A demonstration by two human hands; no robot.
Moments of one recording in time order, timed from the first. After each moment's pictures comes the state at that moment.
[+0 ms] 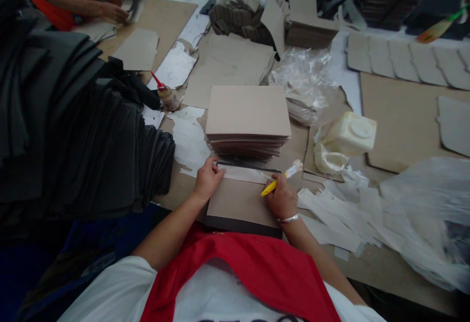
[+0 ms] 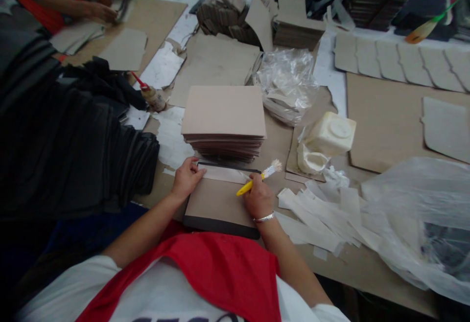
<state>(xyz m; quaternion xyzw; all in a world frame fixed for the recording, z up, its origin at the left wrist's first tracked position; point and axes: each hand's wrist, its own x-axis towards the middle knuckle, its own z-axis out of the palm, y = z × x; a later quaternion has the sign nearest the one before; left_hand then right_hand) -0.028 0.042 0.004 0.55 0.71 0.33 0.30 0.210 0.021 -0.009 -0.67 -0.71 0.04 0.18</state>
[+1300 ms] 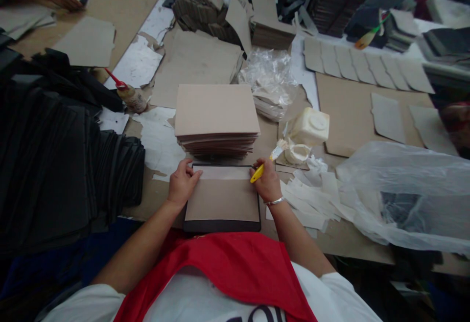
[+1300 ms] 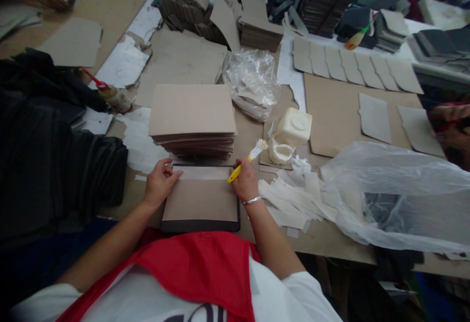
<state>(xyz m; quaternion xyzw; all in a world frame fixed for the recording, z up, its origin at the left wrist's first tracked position) -0.028 0.037 0.006 0.55 0.70 0.34 0.29 0.238 0.051 0.007 -0.65 -0.68 0.18 0.29</state>
